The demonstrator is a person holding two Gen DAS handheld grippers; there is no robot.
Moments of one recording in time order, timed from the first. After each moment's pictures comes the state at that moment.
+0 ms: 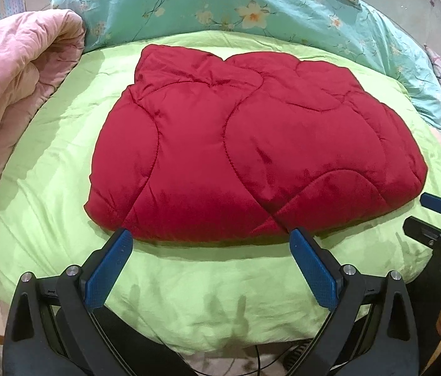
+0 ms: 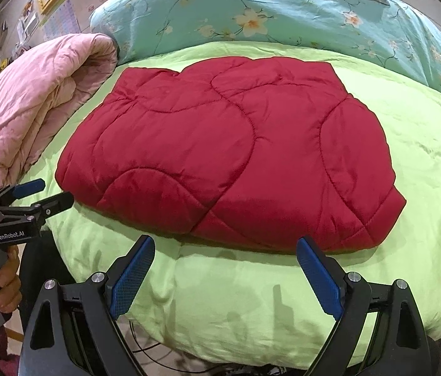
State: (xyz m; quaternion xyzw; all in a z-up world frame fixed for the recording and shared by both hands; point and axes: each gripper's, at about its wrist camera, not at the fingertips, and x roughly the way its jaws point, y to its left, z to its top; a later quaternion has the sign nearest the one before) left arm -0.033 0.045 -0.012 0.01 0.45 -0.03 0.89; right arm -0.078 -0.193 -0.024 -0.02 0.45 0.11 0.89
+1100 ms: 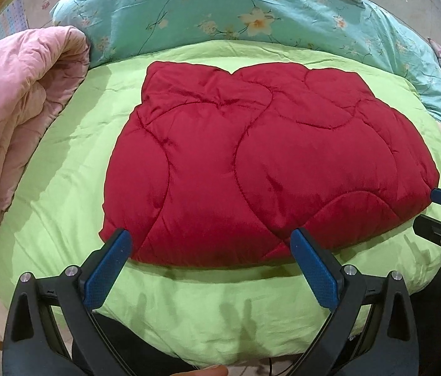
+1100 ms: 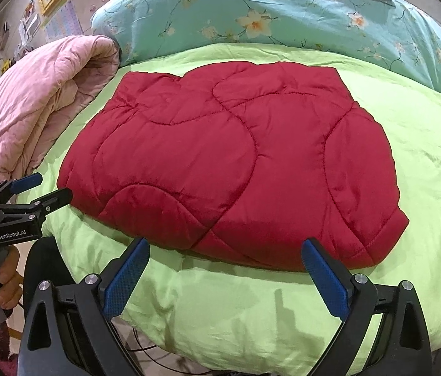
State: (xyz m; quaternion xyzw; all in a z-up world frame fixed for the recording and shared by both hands) left arm -0.014 0.038 -0.001 0.04 0.43 -0.01 0.90; right arm -0.060 -0.195 -0.016 -0.01 0.45 0.12 0.88
